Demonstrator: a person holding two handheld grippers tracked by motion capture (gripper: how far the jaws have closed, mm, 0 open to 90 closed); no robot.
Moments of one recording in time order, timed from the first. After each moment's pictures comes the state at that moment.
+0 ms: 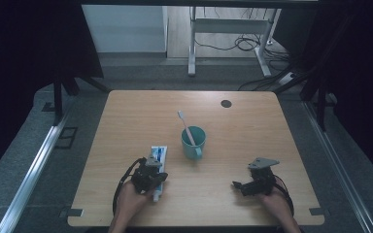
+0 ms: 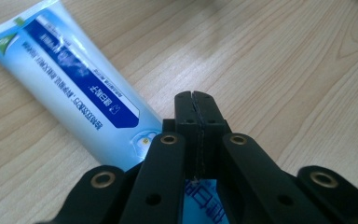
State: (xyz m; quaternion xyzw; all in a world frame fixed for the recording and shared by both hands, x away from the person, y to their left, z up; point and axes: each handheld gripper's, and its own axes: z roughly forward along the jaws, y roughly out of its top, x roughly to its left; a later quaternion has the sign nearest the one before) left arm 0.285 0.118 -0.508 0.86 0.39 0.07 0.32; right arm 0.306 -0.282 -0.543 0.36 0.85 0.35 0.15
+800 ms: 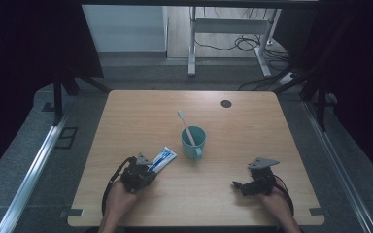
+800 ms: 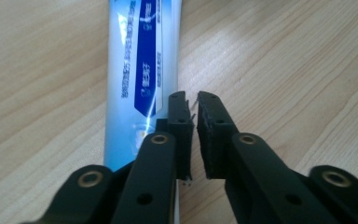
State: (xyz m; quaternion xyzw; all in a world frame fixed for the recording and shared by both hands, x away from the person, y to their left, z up) left arm 0.285 0.144 -0.501 0.86 0.41 0.09 0.29; right arm 0.306 -0.282 -0.543 0.36 0.85 0.35 0.15
